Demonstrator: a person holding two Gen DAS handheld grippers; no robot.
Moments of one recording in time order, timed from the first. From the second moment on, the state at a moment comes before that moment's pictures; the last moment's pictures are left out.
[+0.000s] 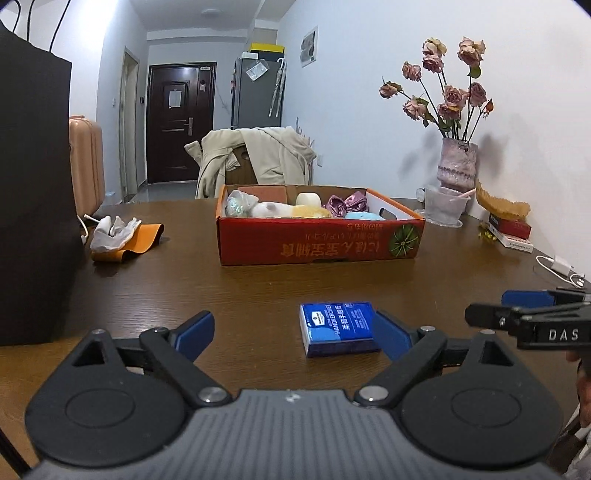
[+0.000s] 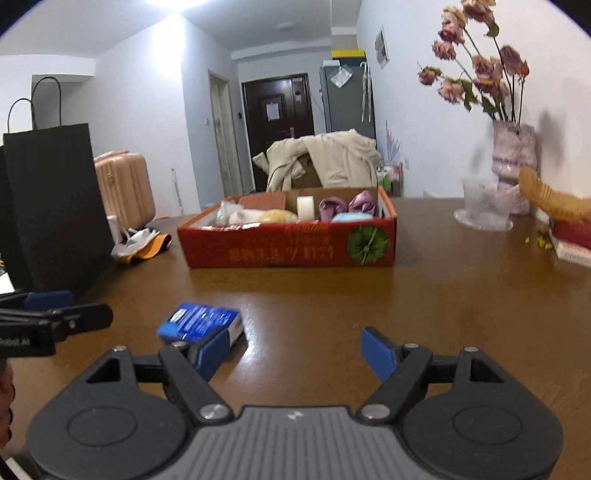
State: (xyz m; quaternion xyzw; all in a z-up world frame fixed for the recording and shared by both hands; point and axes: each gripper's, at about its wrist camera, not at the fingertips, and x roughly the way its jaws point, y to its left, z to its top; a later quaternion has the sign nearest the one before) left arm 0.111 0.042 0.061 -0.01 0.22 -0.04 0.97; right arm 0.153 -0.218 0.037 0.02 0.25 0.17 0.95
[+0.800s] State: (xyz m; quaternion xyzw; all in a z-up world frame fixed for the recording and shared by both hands) left arm 0.203 0.059 0.023 -0.13 0.32 -0.10 0.94; right arm 0.224 -0.170 0.011 0.09 0.31 0.25 0.91
